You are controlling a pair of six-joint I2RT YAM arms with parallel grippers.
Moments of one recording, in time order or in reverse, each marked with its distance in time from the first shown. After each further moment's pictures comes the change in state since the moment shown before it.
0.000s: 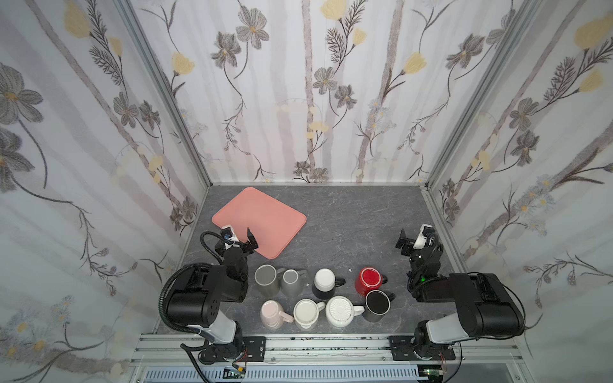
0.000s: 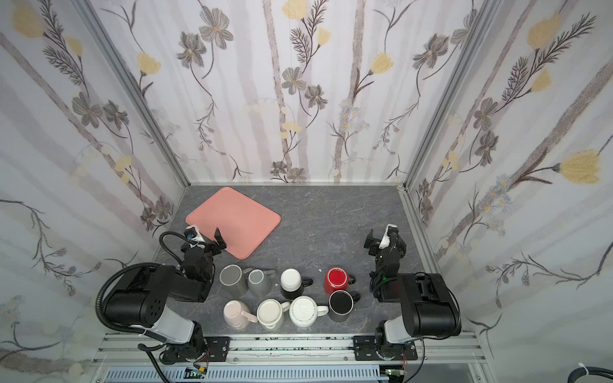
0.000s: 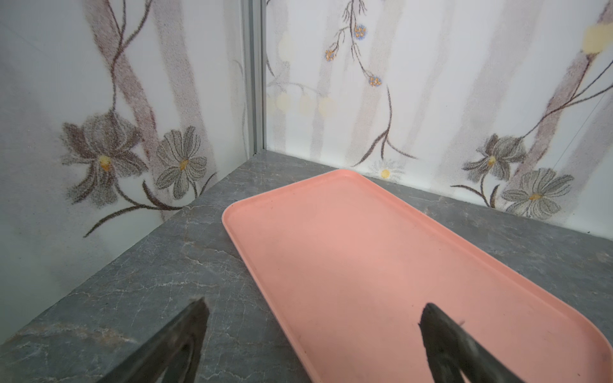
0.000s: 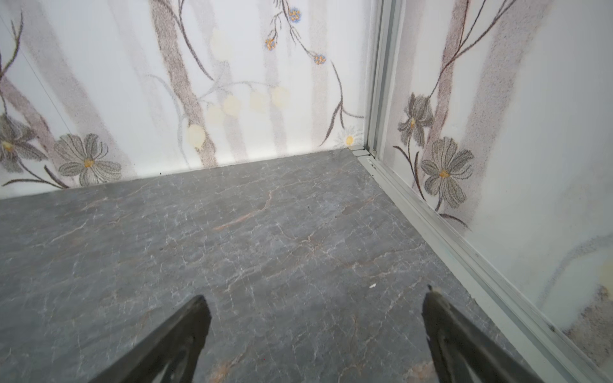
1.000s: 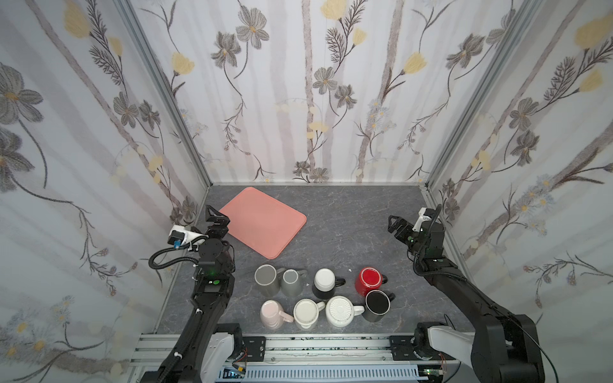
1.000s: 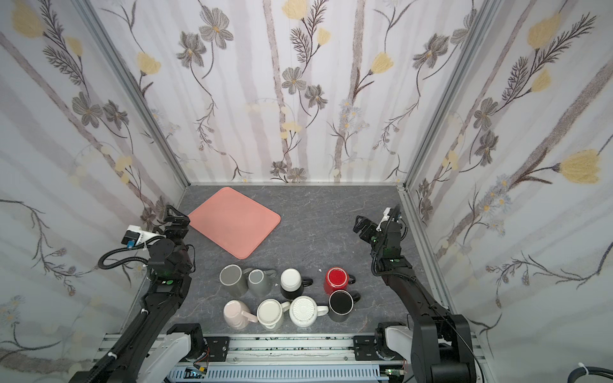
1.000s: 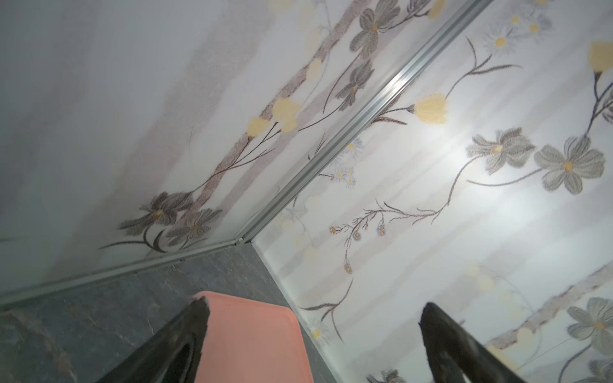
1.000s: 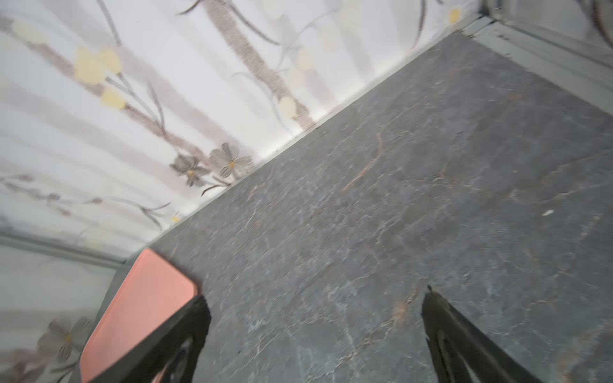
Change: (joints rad) left arm 0.055 -0.757 0.206 -0.751 -0.217 -0.705; right arm 0.078 -0.304 0.325 -0.898 -0.300 0.526
